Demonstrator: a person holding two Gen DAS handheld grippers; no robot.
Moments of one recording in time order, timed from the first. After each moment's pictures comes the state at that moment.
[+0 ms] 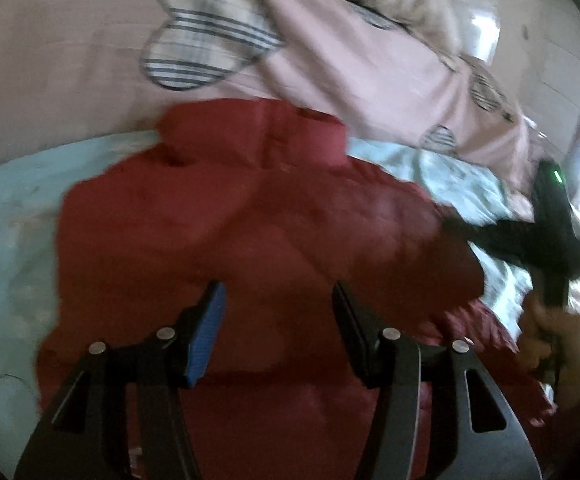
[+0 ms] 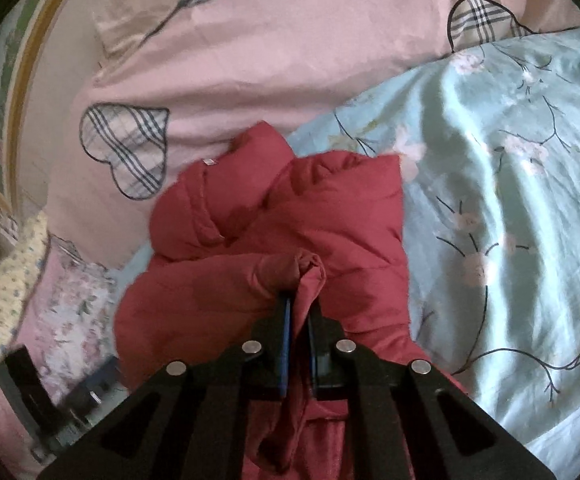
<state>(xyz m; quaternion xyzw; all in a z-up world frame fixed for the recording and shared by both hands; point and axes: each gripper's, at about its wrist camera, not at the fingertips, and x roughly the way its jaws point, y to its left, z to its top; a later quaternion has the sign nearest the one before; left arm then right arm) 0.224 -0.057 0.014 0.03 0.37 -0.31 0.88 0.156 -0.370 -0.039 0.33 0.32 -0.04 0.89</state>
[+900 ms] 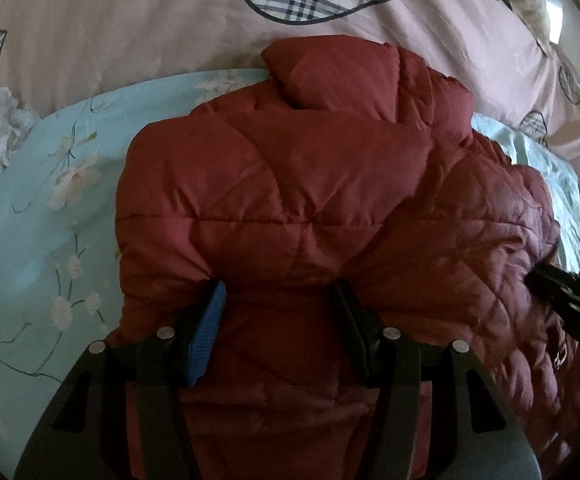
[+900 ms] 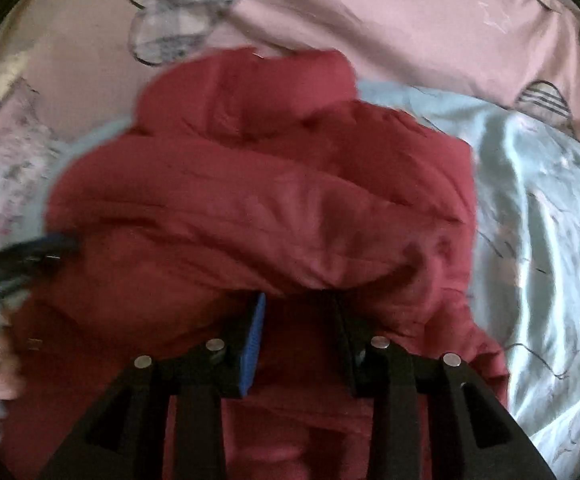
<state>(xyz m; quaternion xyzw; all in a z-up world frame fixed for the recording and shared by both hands) 0.283 -0.029 -0.041 0.07 0.43 -0.20 0.88 0.184 -0.275 -0.061 0.08 0.40 -0.10 0.90</state>
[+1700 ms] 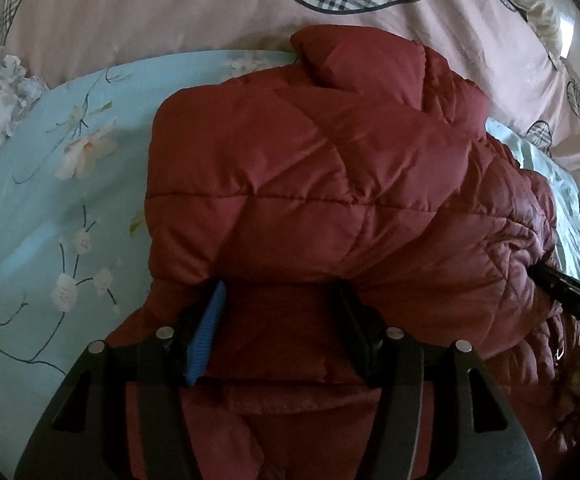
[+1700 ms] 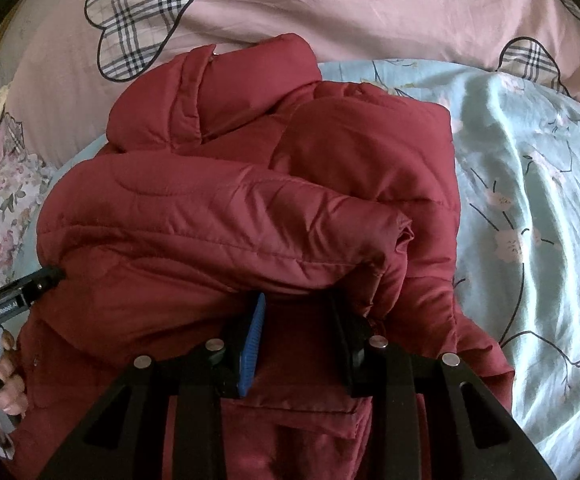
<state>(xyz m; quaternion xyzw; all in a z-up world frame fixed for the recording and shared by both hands) 0.292 -0.006 -0.052 0.04 0.45 -0.19 0.87 0.182 -0.304 -0.069 0.15 0.40 -0.09 0.90</state>
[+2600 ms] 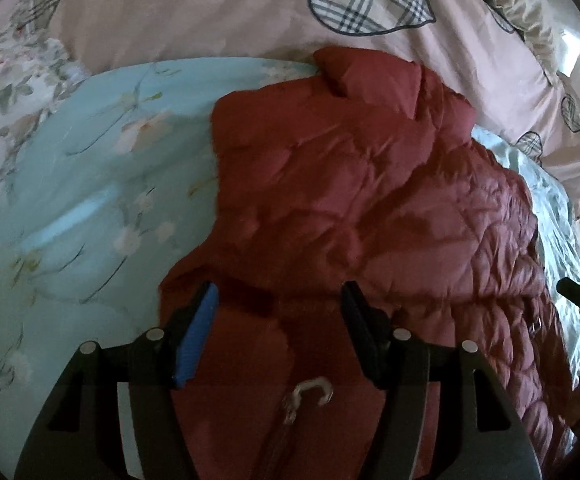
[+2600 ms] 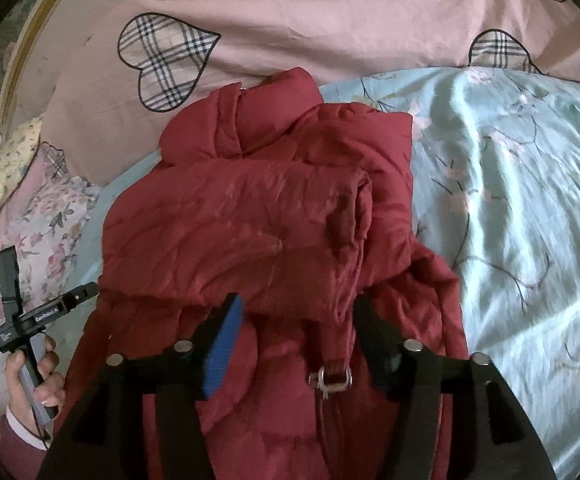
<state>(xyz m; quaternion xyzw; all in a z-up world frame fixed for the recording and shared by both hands) 0.241 0.051 -0.019 0.01 0.46 -0.18 0.87 0.095 -0.301 -0.016 0.21 0.39 -0.05 0.90</state>
